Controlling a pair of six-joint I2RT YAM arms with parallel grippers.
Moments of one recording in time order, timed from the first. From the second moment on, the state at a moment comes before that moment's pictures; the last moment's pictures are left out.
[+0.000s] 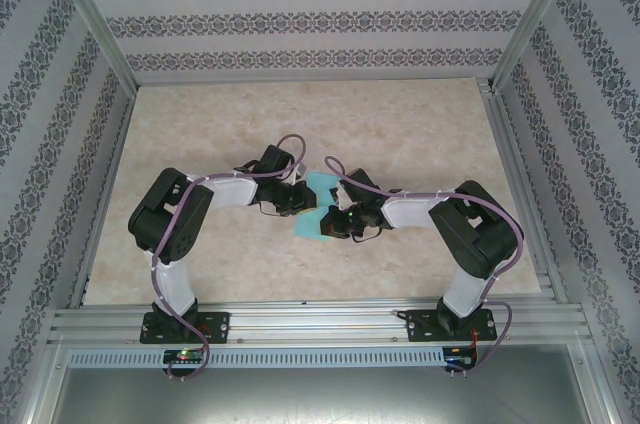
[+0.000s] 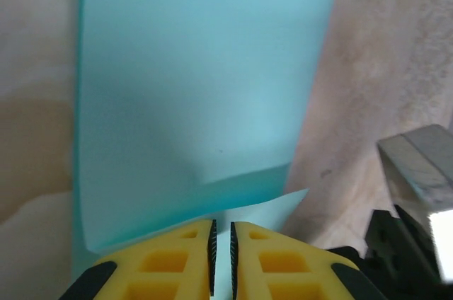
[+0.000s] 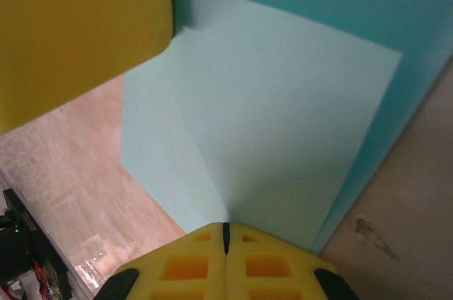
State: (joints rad) left arm -0.49 1.88 1.01 -0.15 0.57 -0.73; right arm 0.64 1.74 0.78 -0.09 -0.55 0.73
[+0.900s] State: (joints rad) left arm -0.49 1.90 1.01 -0.15 0.54 -0.70; right arm 0.63 1.84 0.88 -0.08 -0.58 0.82
